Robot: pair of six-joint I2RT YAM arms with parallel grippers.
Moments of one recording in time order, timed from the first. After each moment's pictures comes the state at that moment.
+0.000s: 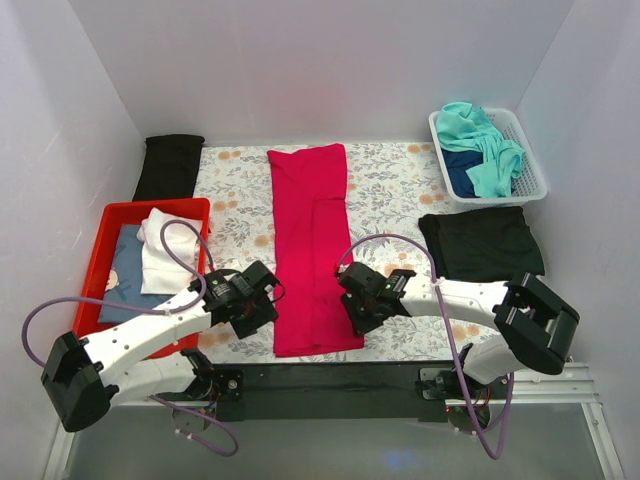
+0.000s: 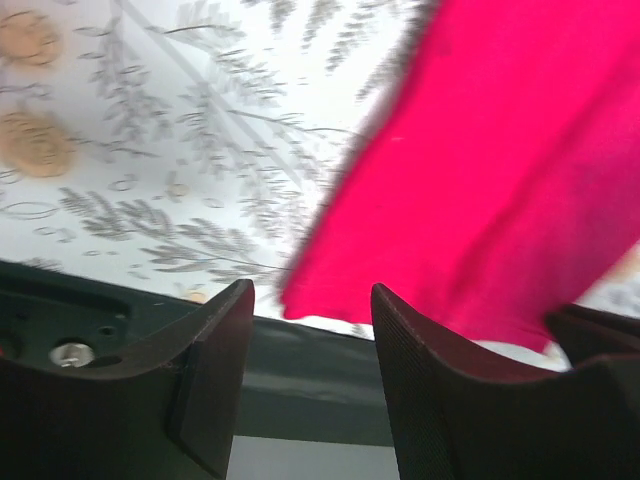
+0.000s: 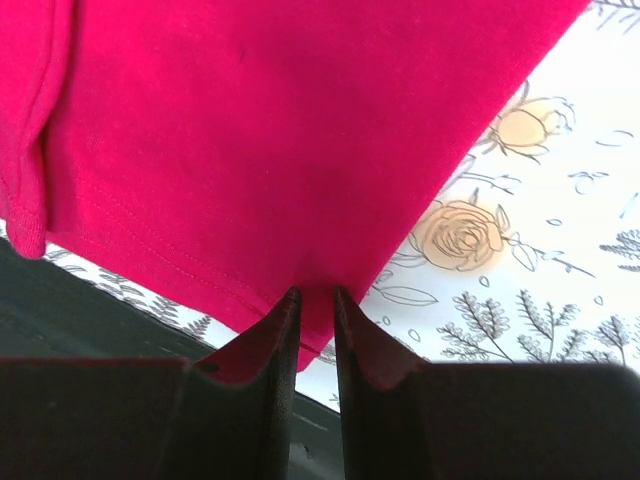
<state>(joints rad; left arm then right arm) -0.87 1.05 0.71 -0.98 -0.22 -1.36 1.04 1.45 0.76 -0.51 -0.05 0.52</state>
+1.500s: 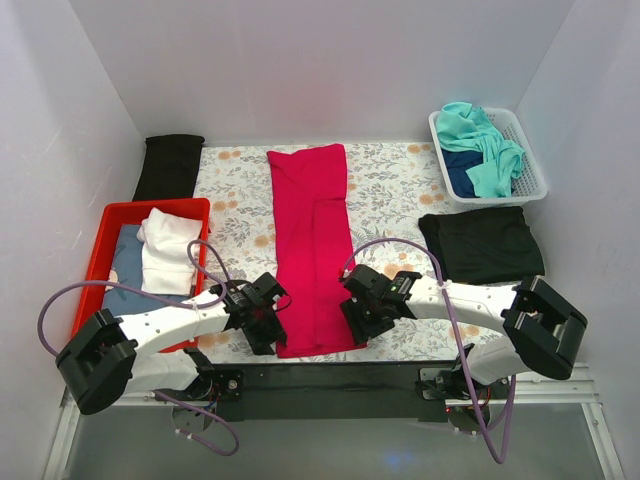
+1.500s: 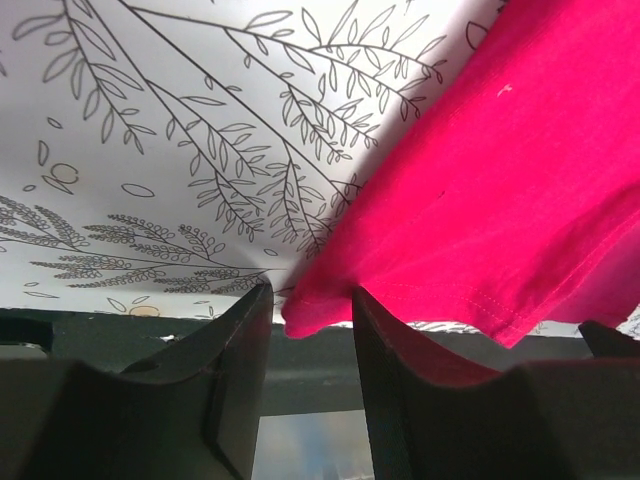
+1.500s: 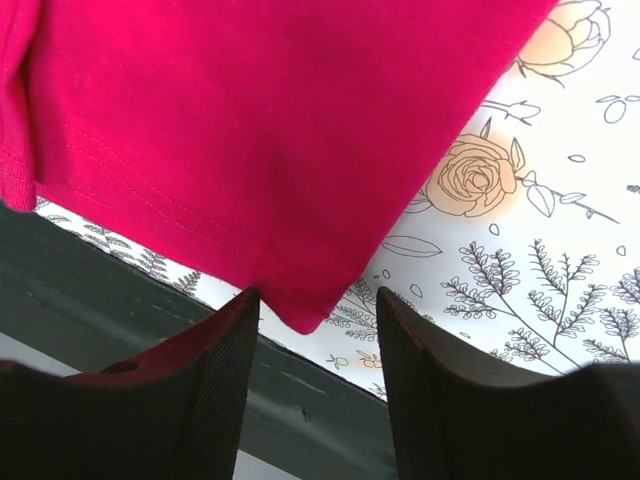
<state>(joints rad) -0.87 1.17 0.54 -0.71 0.05 -1.36 1.04 1.40 0.73 -0.58 -0.10 0.53</state>
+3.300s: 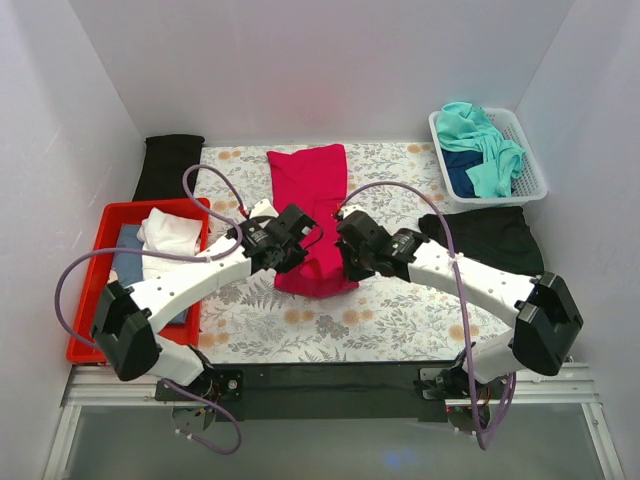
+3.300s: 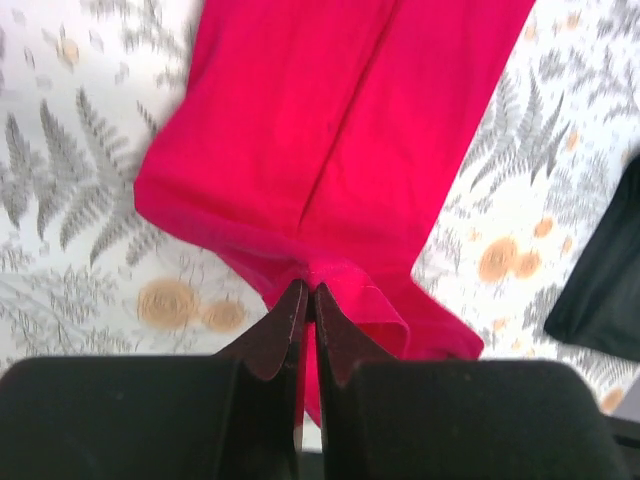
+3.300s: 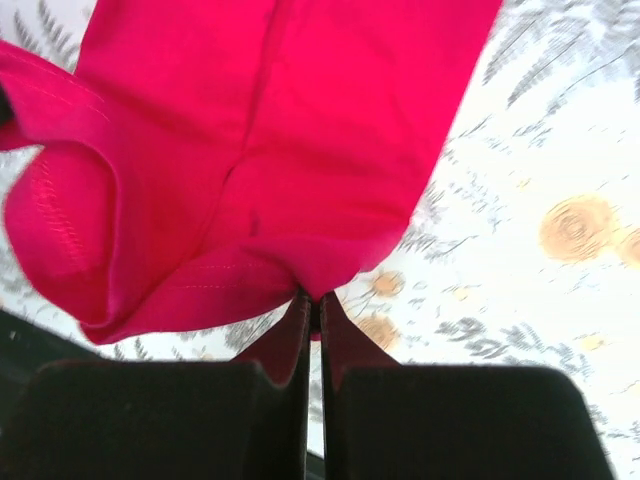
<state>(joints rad) -0.83 1.39 1.16 -0.84 -0.39 -1.31 0.94 1.42 1.10 -0.64 0.14 0.47</state>
